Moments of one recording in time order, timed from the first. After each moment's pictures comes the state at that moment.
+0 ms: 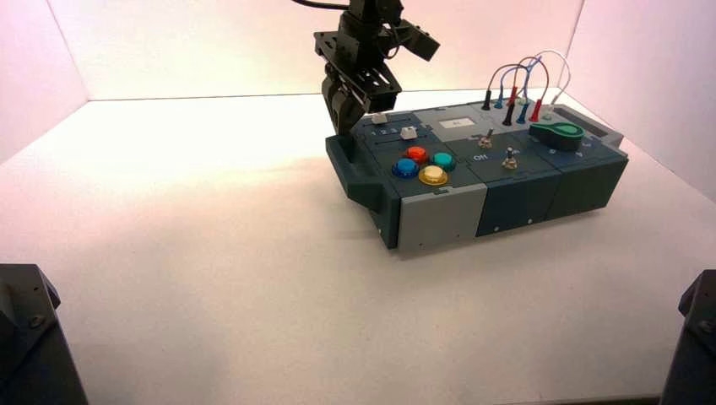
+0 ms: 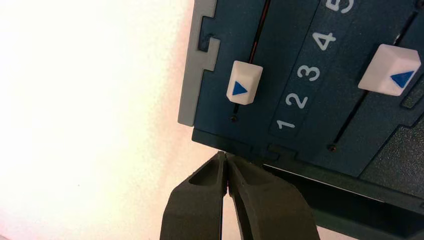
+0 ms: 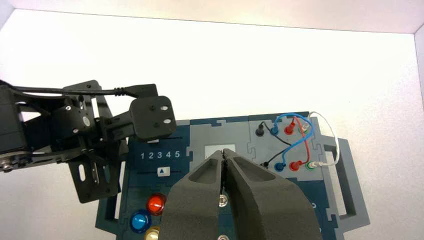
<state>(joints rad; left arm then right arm) -0.76 0.49 0.11 0.29 0.99 0.15 0.31 -0.48 0.78 0.07 0.46 0.05</state>
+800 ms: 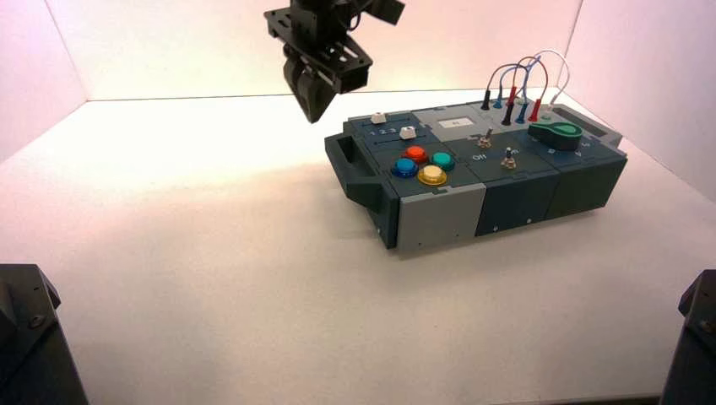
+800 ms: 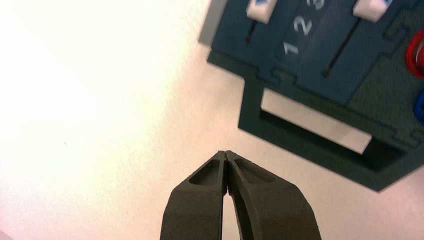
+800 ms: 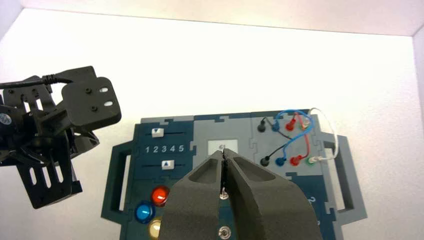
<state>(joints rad) -0.73 0.24 0.39 0.28 0.88 0.00 0.33 -0.54 0.80 0.07 0.48 0.05</state>
